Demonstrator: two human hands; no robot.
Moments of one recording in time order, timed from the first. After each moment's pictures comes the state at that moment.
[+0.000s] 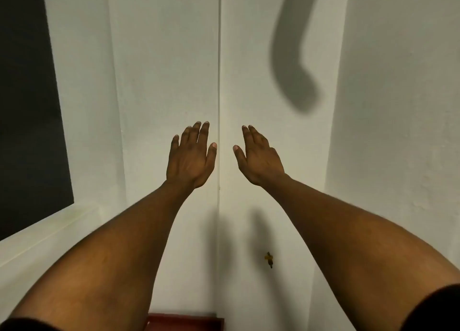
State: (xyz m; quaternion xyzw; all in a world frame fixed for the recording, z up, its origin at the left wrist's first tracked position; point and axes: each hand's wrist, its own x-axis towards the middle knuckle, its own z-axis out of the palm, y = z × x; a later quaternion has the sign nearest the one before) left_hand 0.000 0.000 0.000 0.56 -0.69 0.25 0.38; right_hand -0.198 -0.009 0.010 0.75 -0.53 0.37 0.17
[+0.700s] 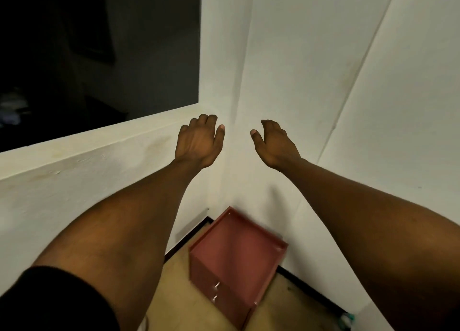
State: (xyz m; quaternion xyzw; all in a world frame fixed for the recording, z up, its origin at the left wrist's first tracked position) left_hand 0.172 0.100 -0.172 0.79 -0.52 0.16 0.26; right_hand -0.010 -0.017 -0.154 0.88 -0.39 0.26 -0.10
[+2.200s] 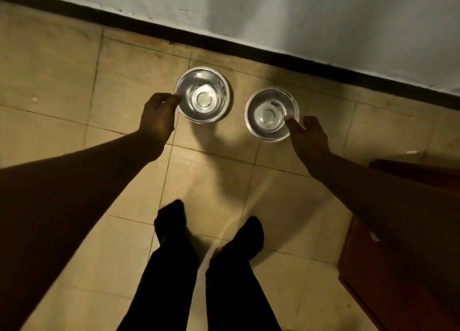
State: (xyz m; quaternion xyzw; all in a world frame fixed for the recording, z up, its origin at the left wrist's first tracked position) left_hand 0.339 0.525 -1.094 0.70 0.44 -0.19 0.53; right_hand 0.348 0.217 -1.100 0.83 -0.31 -0.28 -0.37
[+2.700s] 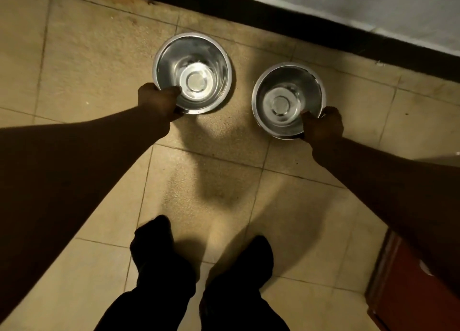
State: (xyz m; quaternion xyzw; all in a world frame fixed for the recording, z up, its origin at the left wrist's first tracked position) left_hand 0.368 0.521 -1.262 0.61 0.53 -0.16 0.57; right_hand 0.371 0.200 -1.267 0.78 -0.43 -0.21 -0.41
